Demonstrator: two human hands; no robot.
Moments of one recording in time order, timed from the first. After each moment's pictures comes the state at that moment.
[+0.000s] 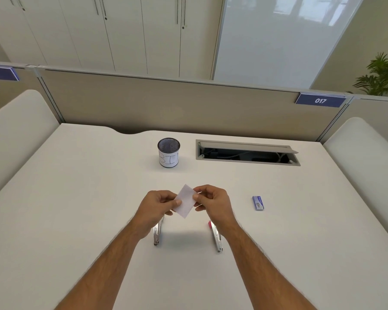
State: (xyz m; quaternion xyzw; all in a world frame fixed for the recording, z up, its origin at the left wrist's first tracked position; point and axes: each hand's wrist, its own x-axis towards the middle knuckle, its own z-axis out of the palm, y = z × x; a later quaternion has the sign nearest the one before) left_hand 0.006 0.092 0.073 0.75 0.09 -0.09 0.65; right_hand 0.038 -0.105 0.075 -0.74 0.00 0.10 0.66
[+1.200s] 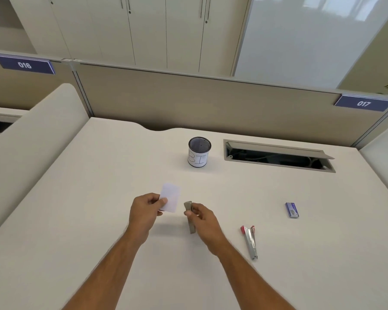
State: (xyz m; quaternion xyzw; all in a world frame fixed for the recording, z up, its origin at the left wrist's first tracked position) left_hand -0.012 0.193 0.041 0.71 0.27 0.05 0.65; right_hand 0.012 0.007 0.010 -0.76 0.01 0.21 0.62
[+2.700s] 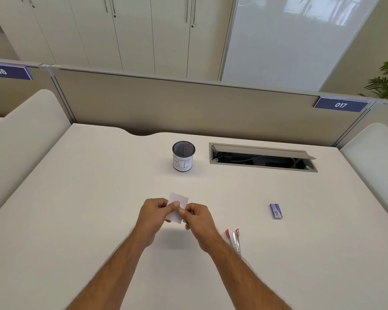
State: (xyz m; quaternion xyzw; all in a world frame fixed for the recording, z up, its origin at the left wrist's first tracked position) left_hand 0.012 0.138 0.047 0.72 0.19 -0.04 0.66; right_hand 0.030 -0.015 0.035 -0.75 0.03 0.20 0.63
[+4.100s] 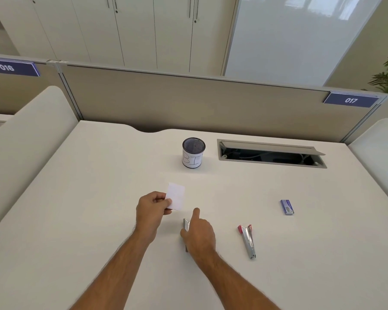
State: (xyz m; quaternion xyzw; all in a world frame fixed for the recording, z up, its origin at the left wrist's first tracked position) left_hand 0.007 0.174 0.041 0.69 0.28 0.04 0.67; right_hand -0.003 0.031 0.005 -0.97 0.00 0.14 0.21
